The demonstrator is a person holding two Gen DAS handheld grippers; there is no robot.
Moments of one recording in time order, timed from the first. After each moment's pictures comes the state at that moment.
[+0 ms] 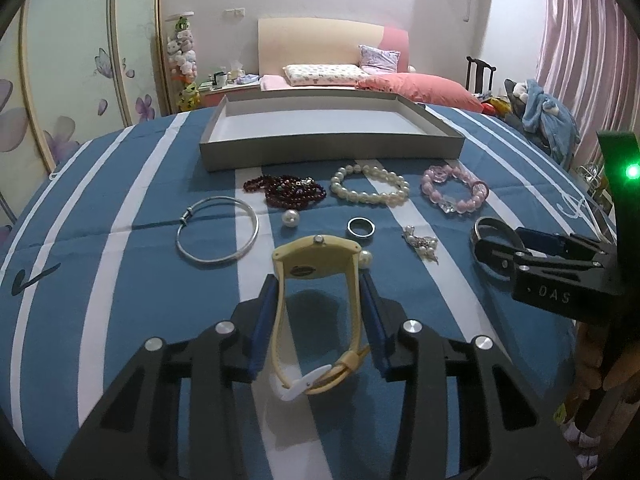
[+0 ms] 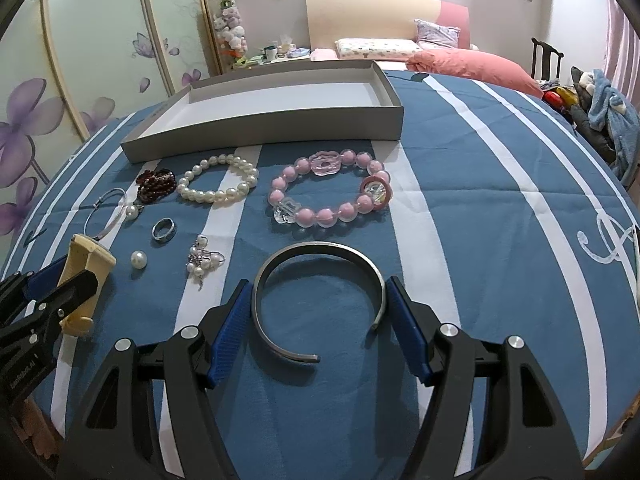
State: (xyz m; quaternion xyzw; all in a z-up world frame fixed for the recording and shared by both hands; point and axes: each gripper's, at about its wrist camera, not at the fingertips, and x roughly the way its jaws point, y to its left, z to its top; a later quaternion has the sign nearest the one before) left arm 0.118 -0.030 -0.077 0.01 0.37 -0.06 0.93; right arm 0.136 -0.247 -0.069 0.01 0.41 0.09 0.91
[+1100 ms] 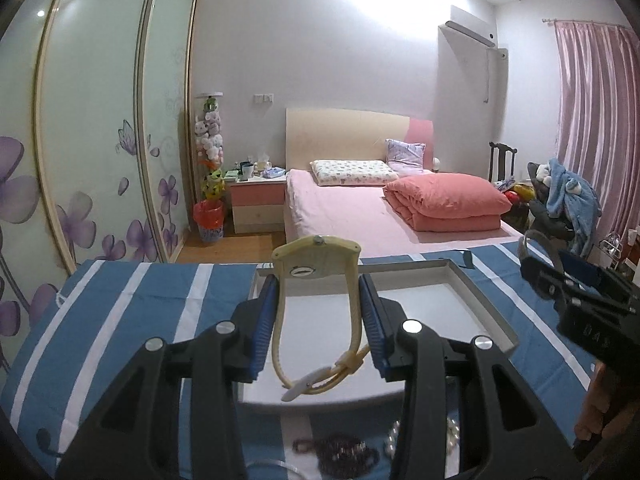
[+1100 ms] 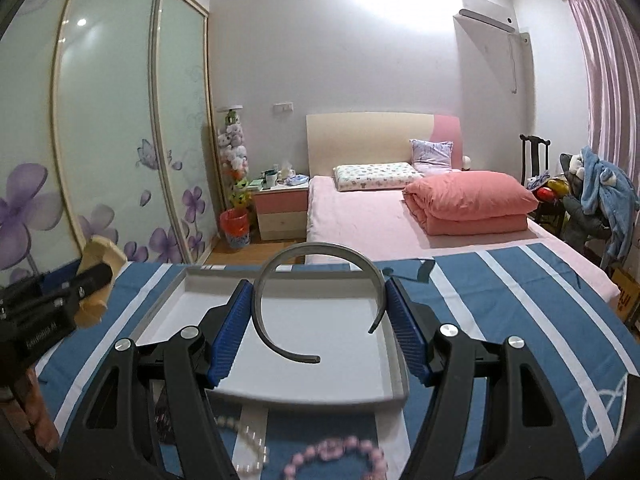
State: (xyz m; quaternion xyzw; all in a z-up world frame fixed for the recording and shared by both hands) left arm 0.267 -0.001 0.033 -0.01 0.22 -0.02 0.98; right arm 0.247 -0.232 0.043 0.02 0.19 0.08 0.98
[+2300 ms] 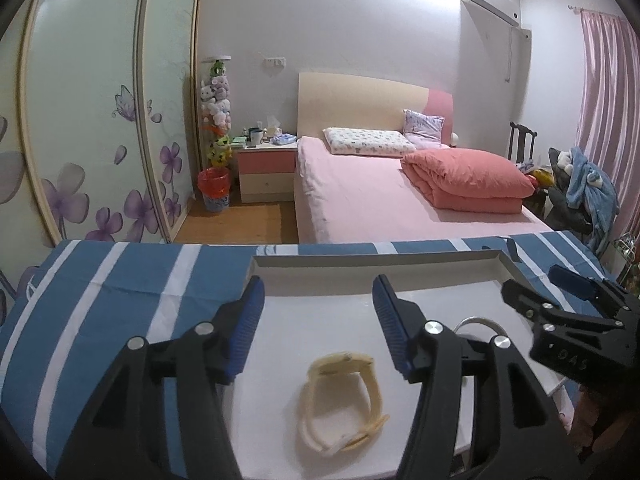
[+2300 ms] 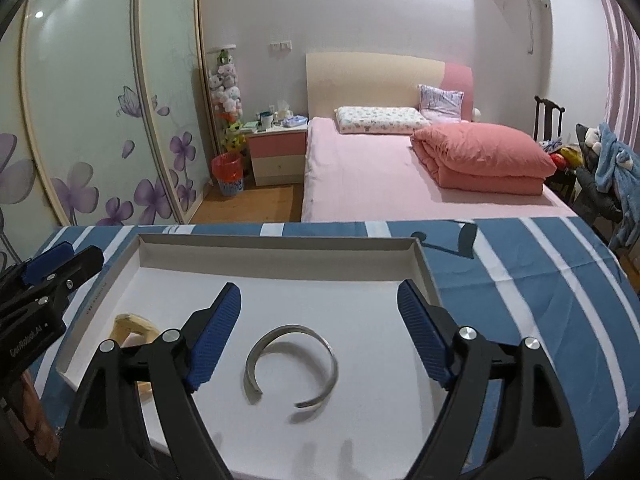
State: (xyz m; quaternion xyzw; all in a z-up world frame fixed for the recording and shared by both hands) left arm 0.348 0.013 -0.010 -0.02 0.27 0.00 0.96; right arm 0.328 -0.204 0.002 0.00 0.30 0.08 0.95
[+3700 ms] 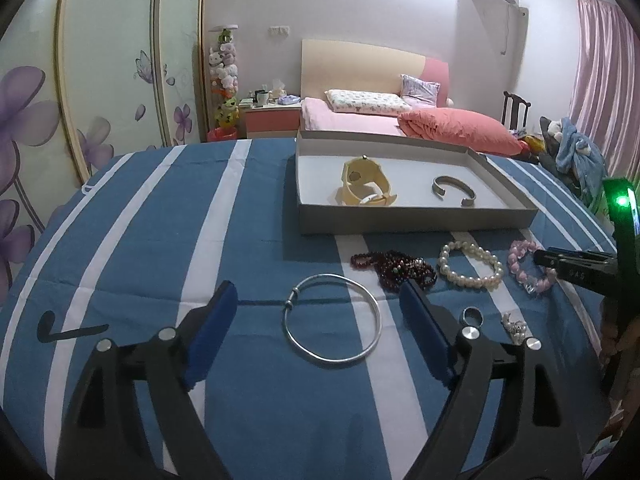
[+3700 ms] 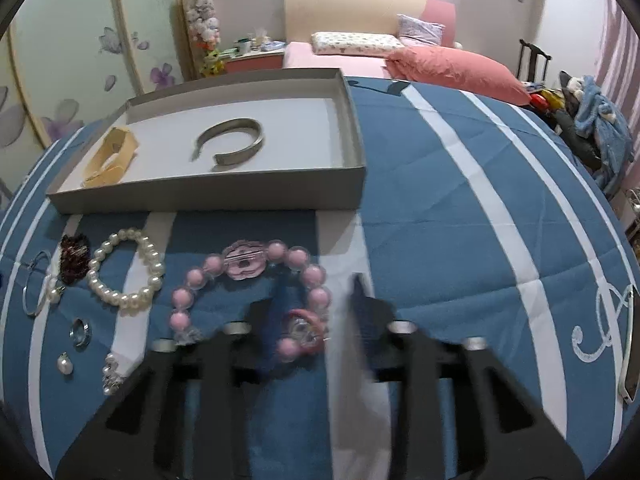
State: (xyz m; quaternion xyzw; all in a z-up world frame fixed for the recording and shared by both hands) left arm 0.165 0.046 -0.053 -0.02 0.34 -0.01 0.94; right arm 0.228 -0.267 -0.066 -0.02 0.42 0.05 0.90
